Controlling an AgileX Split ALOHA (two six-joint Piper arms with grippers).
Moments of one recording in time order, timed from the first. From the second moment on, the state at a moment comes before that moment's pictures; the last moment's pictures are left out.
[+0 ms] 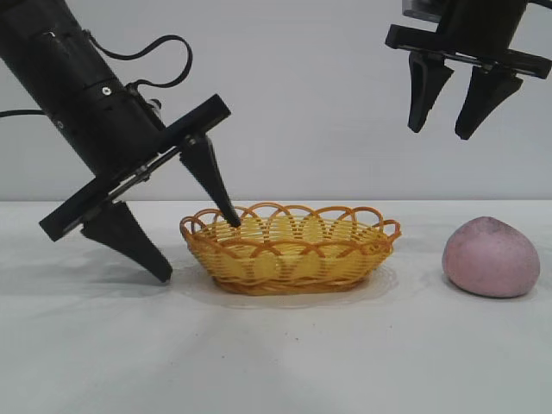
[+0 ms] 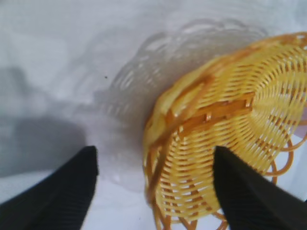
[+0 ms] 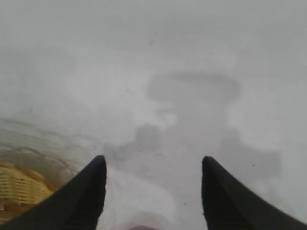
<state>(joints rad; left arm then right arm) -0.31 2.05 -1.16 -1.00 0.76 0.38 0.21 1.96 -1.53 0.23 0.87 -0.11</state>
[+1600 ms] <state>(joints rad) 0.09 1.85 -1.44 -0.02 1.20 0.11 0.21 1.96 -1.53 0.23 0.87 -0.11</state>
